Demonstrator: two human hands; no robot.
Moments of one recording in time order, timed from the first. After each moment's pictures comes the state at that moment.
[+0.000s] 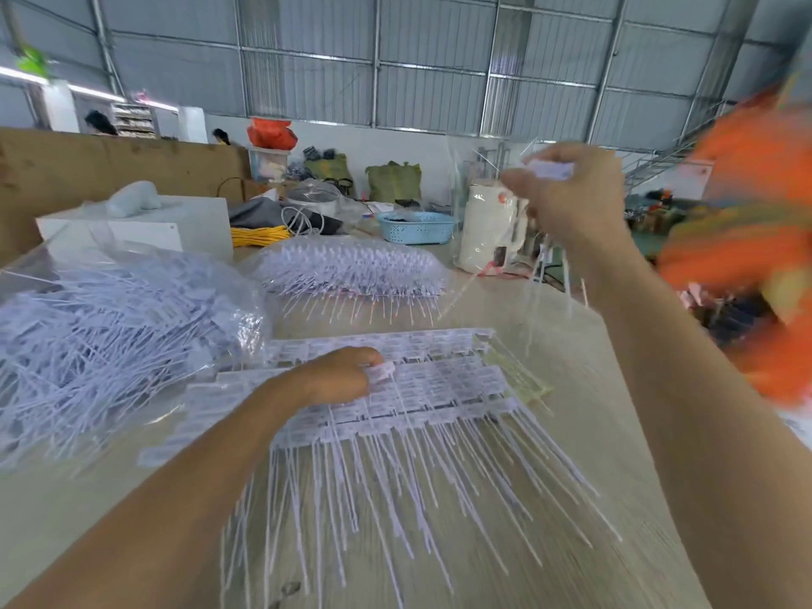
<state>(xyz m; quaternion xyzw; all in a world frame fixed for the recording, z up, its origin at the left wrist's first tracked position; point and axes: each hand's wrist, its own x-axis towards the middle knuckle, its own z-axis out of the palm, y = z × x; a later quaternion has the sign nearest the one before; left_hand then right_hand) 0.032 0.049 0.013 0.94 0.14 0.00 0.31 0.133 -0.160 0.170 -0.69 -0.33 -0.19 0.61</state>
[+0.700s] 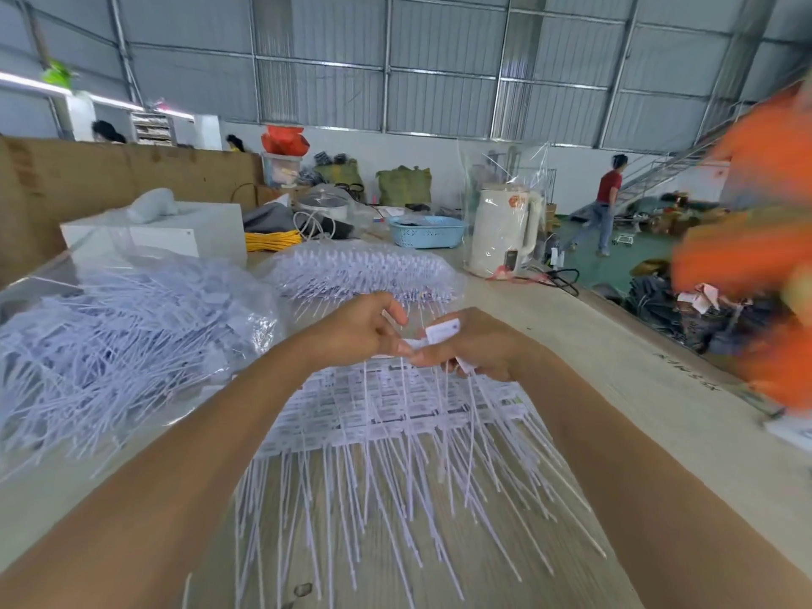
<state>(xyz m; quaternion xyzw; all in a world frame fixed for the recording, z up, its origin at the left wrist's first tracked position) 0.028 0.040 0.061 0.89 0.09 0.12 0.43 0.136 -0.109 0.062 -0.77 -0.37 0.25 0.46</state>
